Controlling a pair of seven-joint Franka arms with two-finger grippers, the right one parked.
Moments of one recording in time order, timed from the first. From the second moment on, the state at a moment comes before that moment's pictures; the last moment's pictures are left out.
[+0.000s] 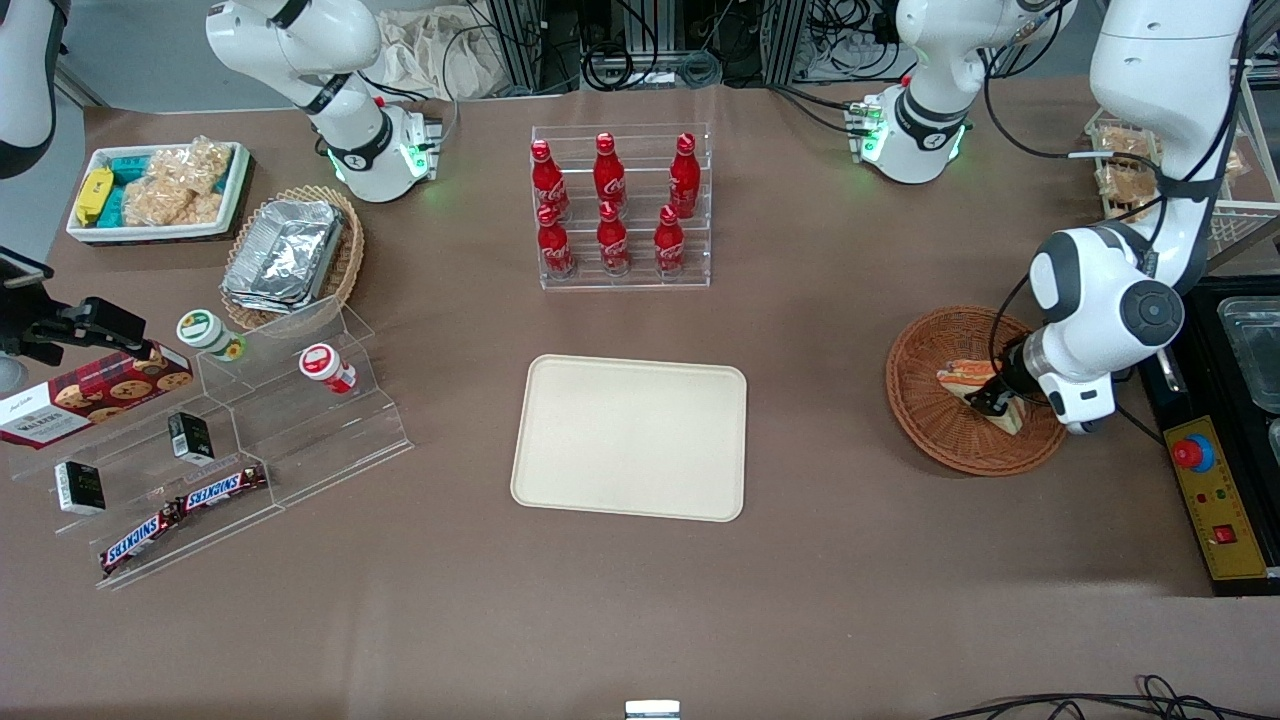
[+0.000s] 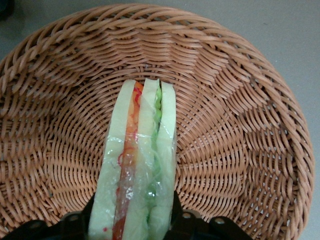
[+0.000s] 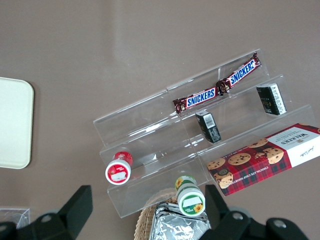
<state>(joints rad) 0.05 0.28 0.00 -2.25 -0.03 2.46 -0.91</state>
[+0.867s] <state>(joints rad) 0.03 0.13 -0.28 -1.93 -0.05 1.97 -0.71</state>
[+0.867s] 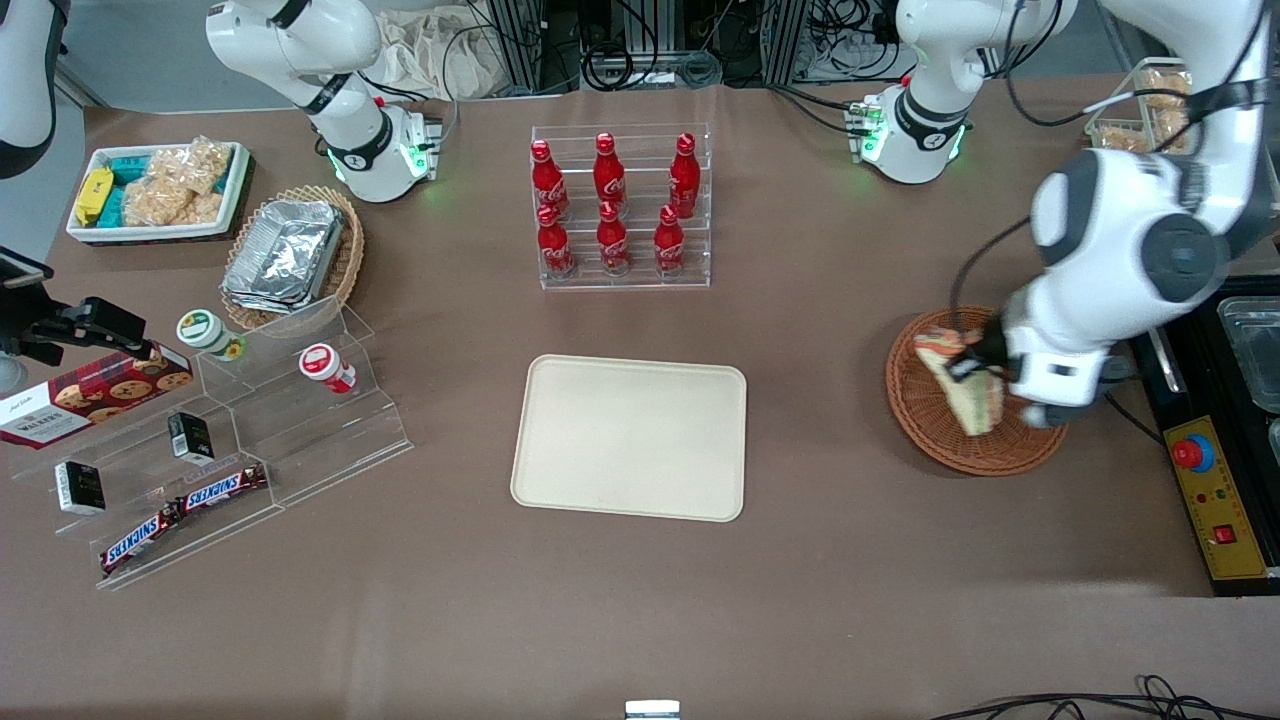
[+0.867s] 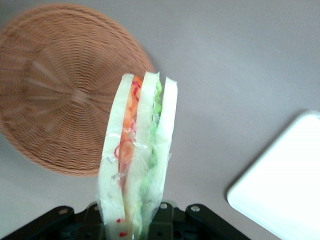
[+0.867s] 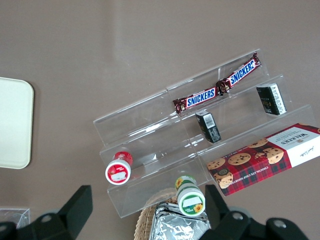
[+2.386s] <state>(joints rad) -0.24 0.65 -0.43 -1.79 0.37 2.54 -0.87</state>
